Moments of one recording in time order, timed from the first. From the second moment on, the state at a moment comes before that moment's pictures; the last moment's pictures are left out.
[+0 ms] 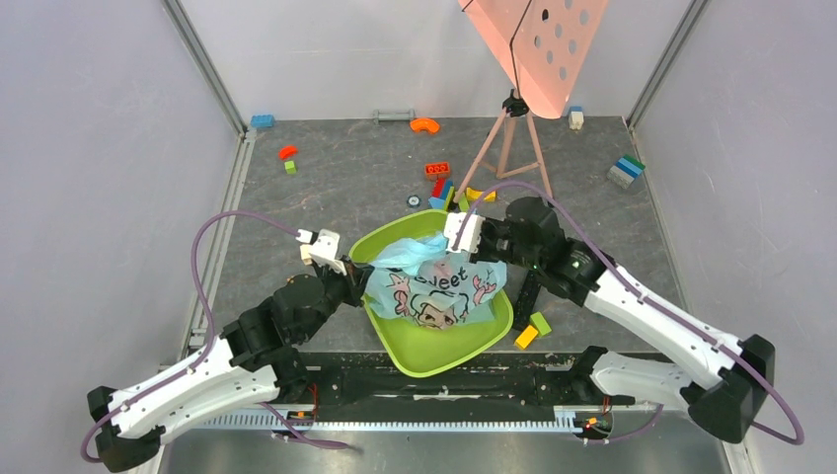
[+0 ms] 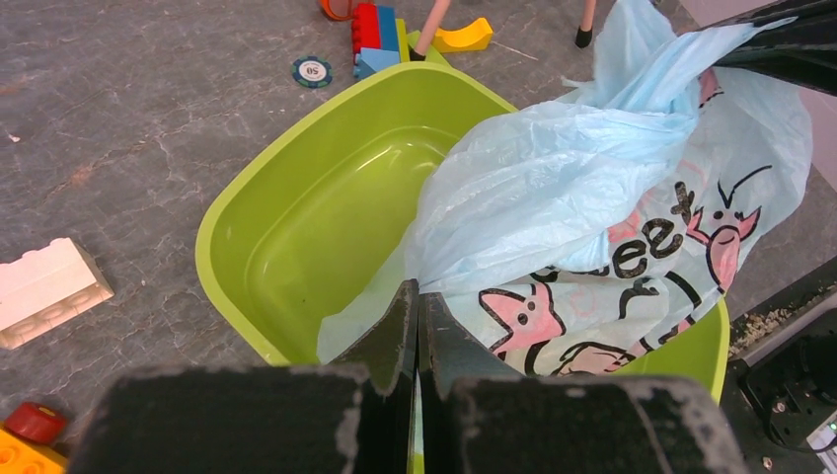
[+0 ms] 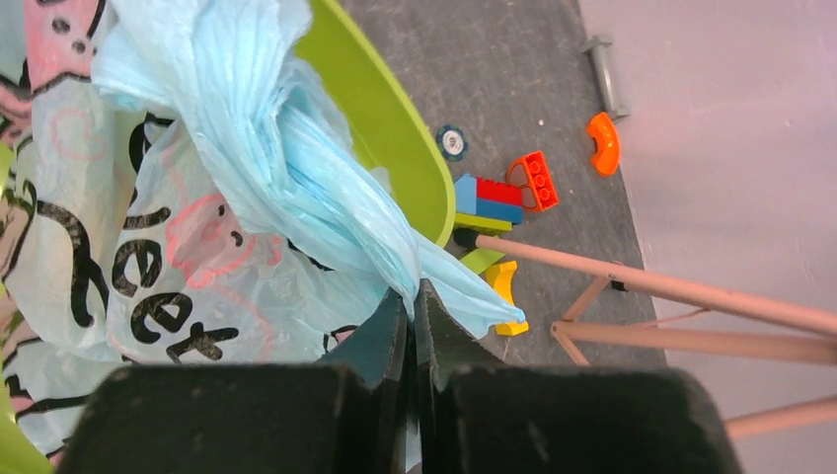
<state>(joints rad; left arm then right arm) -1.01 0.52 0.55 -0.31 -0.49 -0.40 0.78 1.10 0.99 -0.36 -0.16 -0.75</state>
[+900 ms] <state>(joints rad) -1.01 0.51 0.55 -0.33 -0.52 -0.40 0.78 0.73 0.39 0.47 0.13 0.18</state>
